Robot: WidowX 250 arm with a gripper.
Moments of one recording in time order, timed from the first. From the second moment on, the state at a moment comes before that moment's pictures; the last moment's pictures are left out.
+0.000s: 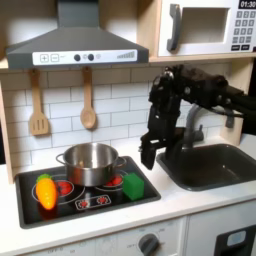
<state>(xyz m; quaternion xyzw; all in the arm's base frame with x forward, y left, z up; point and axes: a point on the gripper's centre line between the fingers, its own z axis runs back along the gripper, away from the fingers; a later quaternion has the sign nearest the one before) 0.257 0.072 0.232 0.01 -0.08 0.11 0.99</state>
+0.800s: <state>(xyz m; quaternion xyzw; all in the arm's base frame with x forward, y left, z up) 0.284 0.083 0.214 0.02 -0.07 0.12 0.99</state>
